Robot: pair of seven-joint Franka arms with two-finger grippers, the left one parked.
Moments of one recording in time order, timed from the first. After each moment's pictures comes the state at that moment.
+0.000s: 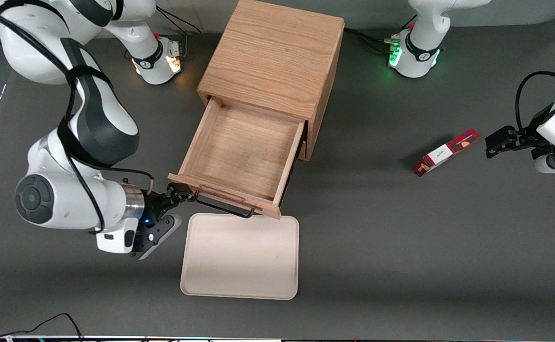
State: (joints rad) arm -0.01 0.78 0.51 -0.95 -0.05 1.59 -0.30
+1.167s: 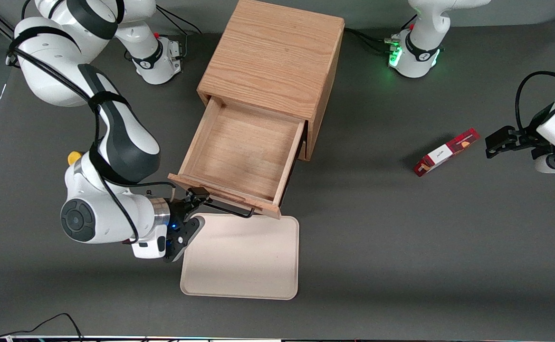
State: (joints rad) arm -0.01 0.89 0.61 -0.94 -0.11 1.63 -0.35
